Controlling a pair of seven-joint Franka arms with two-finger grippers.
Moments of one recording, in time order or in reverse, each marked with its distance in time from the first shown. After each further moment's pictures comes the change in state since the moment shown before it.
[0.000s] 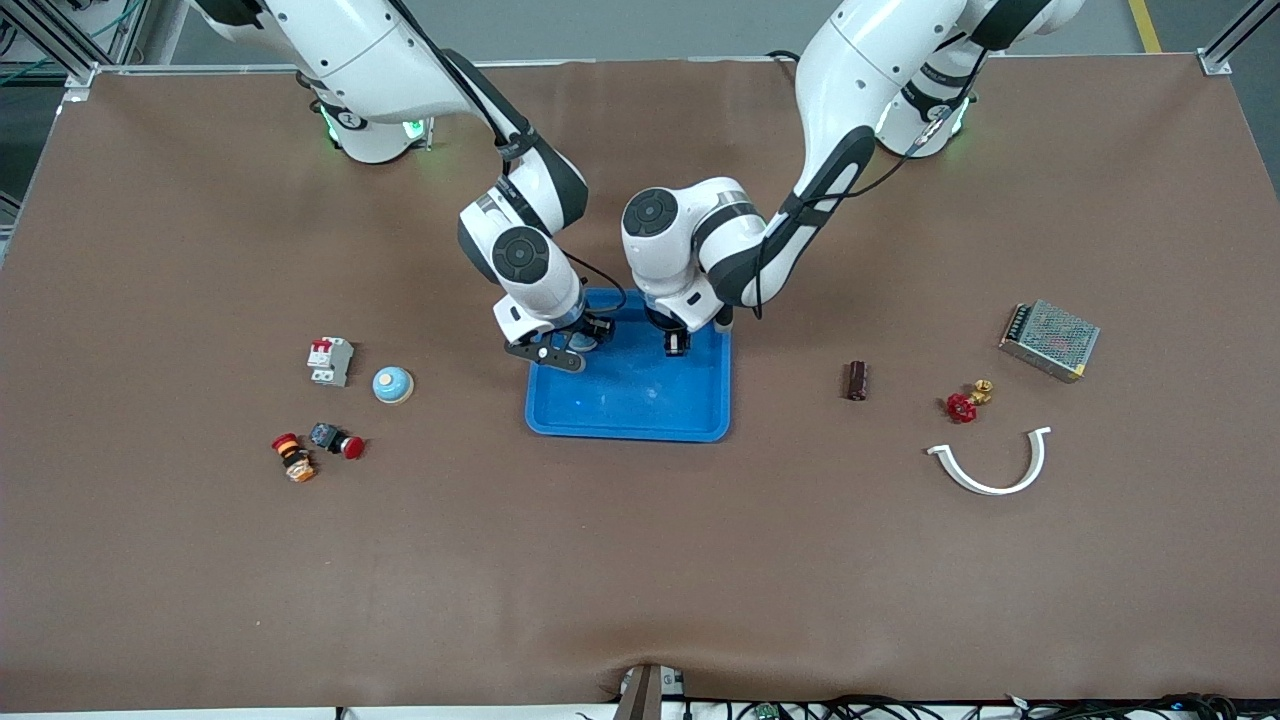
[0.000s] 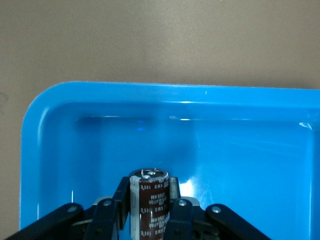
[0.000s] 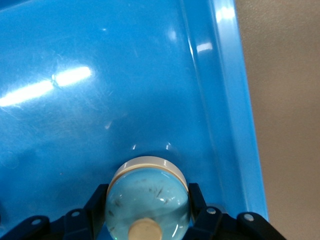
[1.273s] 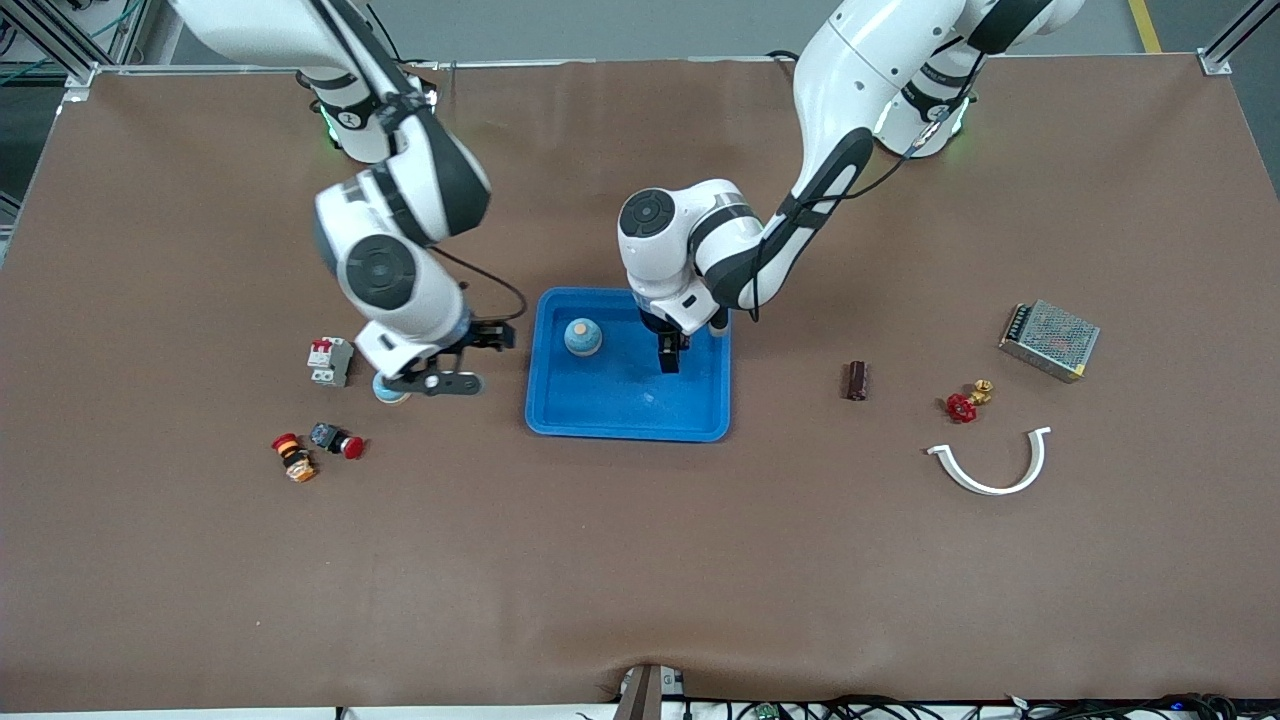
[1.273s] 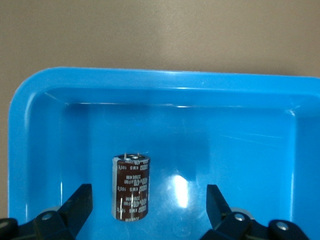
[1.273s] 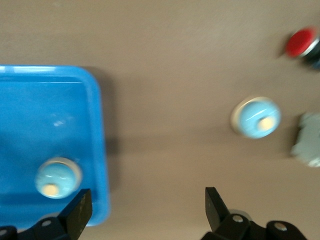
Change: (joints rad) left arm -0.002 0.009 -0.001 0.037 0.003 0.000 0.008; right arm -0.270 -0.240 -0.027 0.139 -0.092 -0.530 -0.524
